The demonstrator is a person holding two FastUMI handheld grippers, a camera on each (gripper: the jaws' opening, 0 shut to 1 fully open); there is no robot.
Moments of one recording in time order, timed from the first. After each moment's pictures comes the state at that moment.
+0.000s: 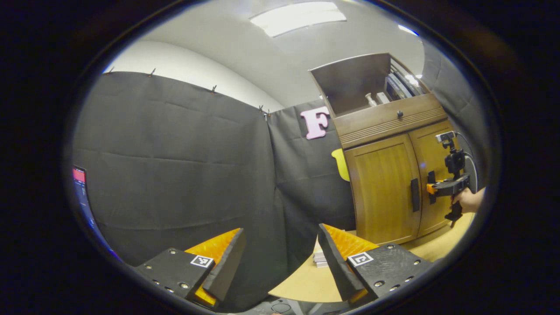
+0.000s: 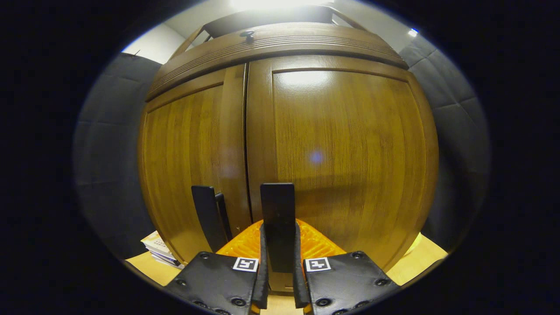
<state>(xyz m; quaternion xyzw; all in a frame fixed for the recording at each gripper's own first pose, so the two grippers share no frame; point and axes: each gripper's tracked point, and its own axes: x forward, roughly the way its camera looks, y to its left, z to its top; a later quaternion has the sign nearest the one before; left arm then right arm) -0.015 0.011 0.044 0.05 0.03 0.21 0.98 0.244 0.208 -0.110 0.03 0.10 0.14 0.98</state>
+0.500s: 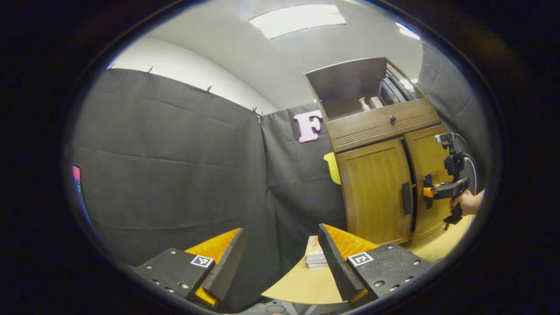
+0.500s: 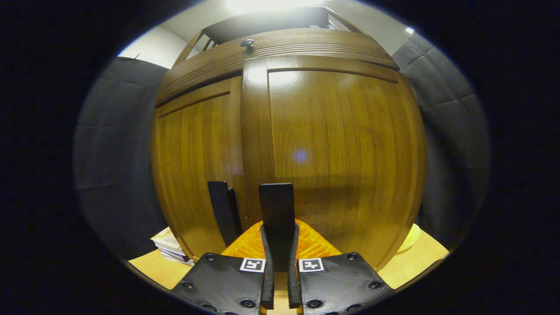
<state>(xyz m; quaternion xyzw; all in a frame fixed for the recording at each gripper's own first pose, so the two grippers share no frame) -0.014 0.013 0.050 0.04 0.02 0.18 0.98 0.202 0.194 -0.102 0.04 0.10 0.16 0.98</state>
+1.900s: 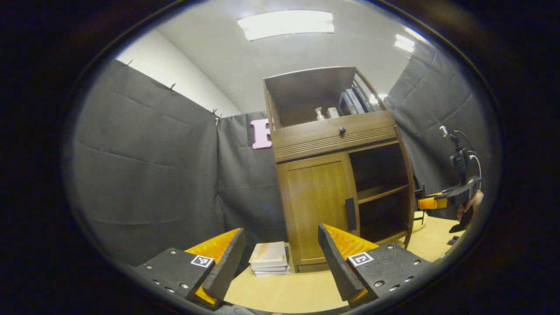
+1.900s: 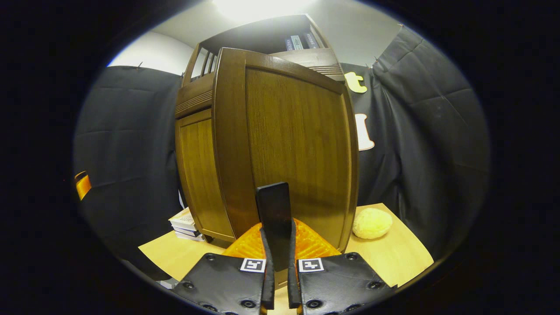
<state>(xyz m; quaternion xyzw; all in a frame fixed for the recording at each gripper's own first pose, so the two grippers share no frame) -0.019 0.001 0.076 0.02 -0.01 0.03 1.00 0.086 0.065 -0.083 0.04 0.13 0.19 0.97</state>
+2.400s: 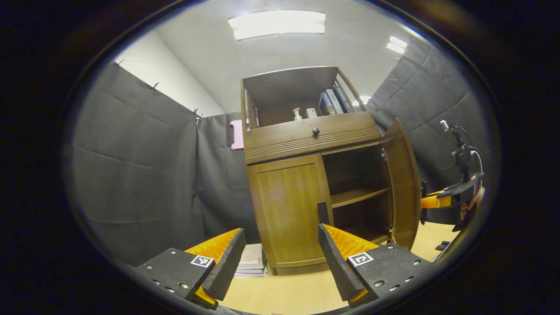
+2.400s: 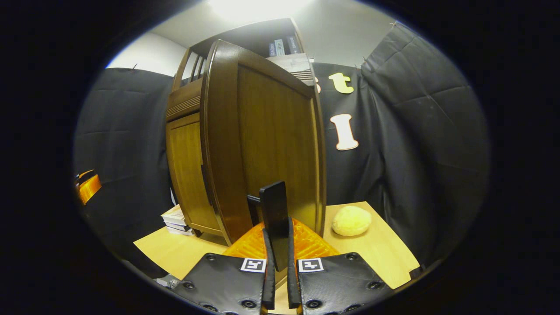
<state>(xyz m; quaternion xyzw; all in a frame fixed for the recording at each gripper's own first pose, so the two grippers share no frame) -0.024 -0.009 0.076 0.01 -0.01 -0.02 1.00 0.072 -0.007 -0.081 0.04 0.14 0.16 0.98</state>
